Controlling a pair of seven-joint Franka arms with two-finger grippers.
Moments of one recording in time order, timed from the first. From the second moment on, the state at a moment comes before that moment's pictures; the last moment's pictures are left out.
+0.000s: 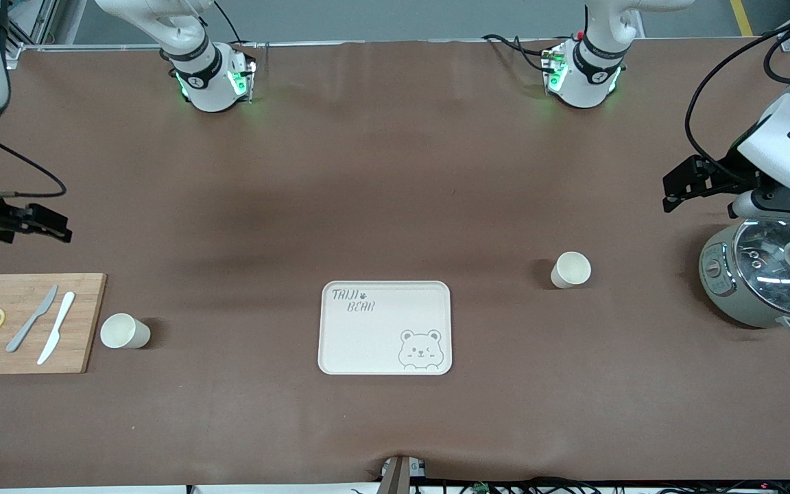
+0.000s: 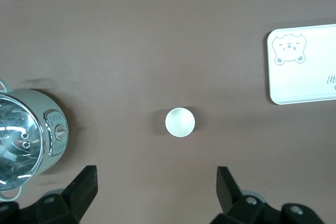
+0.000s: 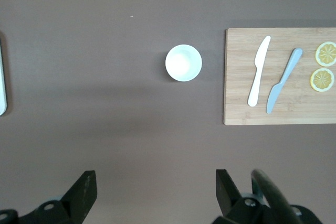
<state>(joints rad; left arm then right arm) -0.13 0.10 -0.02 -1.45 -0.02 1.63 -0.05 0.03 0.17 -0.11 -1.57 0.00 1.73 -0.09</state>
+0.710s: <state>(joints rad) -0.14 0.16 -0.10 -1.57 0.05 1.76 -0.05 0.03 0.09 -0.11 -1.56 0.00 1.65 -0.09</state>
